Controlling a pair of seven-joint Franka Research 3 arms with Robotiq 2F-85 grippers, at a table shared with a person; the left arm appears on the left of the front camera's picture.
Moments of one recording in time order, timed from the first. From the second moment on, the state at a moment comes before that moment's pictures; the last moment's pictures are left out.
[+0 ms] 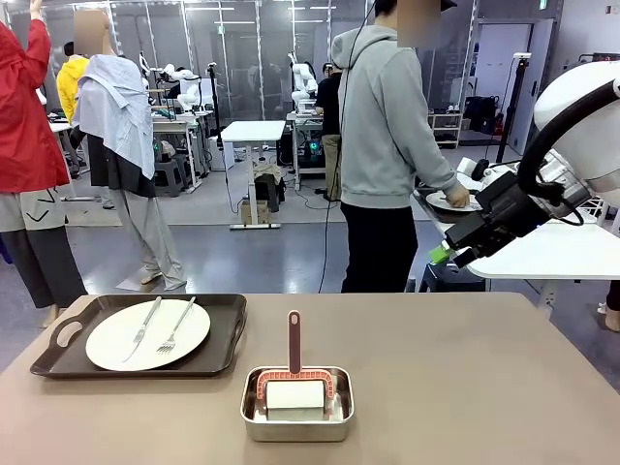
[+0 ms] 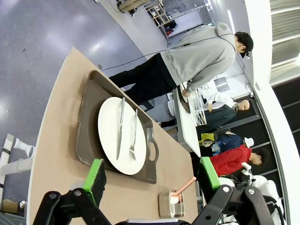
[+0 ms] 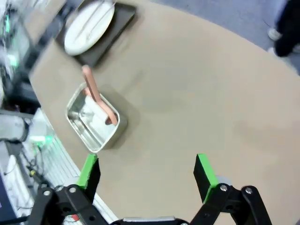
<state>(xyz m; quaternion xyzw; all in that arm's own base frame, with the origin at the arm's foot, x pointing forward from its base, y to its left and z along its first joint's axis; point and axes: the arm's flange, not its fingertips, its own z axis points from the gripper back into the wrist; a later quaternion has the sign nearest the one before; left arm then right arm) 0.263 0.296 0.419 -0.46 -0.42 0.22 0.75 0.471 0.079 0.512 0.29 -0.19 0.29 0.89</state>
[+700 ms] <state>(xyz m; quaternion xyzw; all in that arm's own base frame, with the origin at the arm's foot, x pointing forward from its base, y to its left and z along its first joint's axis) 0.263 0.296 0.419 -0.46 -0.42 0.22 0.75 0.555 0.281 0.550 0.14 -0.05 0.69 0.71</state>
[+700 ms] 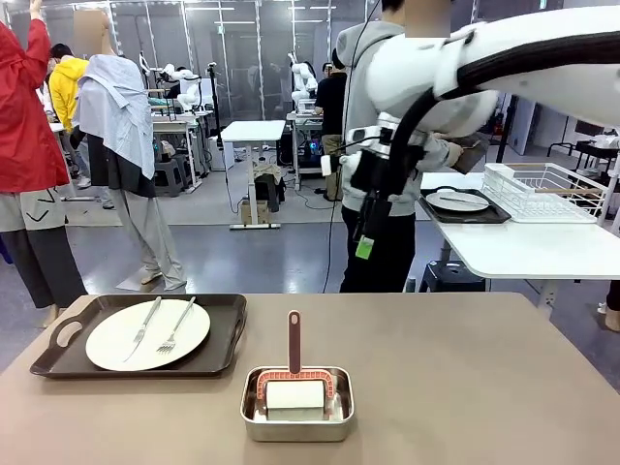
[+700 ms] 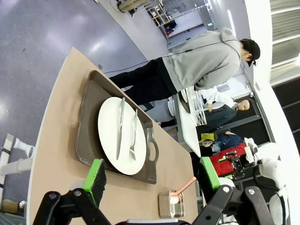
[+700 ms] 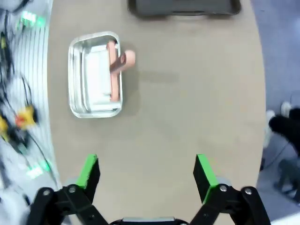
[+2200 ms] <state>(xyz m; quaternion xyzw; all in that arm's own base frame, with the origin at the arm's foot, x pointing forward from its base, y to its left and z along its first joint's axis) 0.263 0.296 0.419 -0.46 -0.42 0.22 0.75 0.552 0.412 0.418 0.12 0.12 0.73 0.66</state>
